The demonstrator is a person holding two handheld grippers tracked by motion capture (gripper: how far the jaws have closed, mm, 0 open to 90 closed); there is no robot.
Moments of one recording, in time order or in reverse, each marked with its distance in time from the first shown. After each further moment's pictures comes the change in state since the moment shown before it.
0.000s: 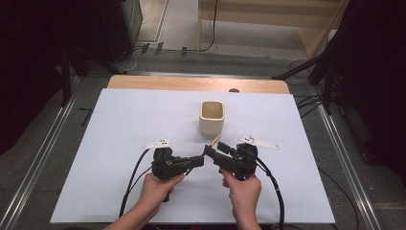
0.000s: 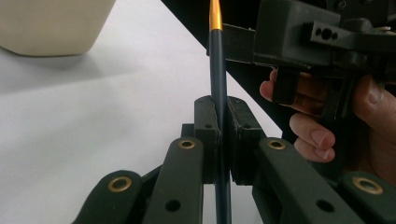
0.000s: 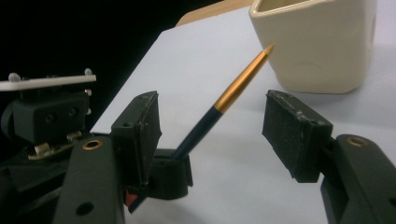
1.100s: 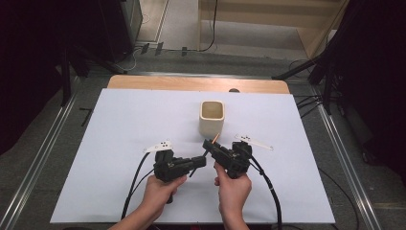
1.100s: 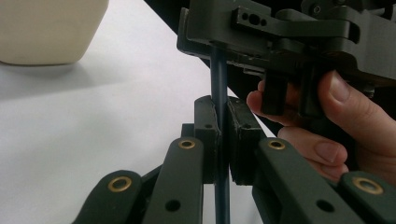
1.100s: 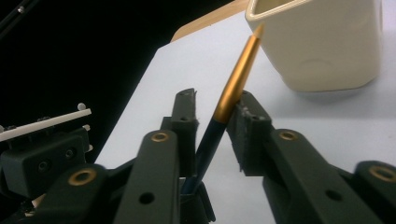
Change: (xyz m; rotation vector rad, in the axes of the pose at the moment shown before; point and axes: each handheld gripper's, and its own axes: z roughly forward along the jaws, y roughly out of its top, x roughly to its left) left arm -0.005 -0.005 0.004 -0.048 -0.020 0.016; right arm 0.006 -0.002 0.015 -0.047 -0.009 0.117
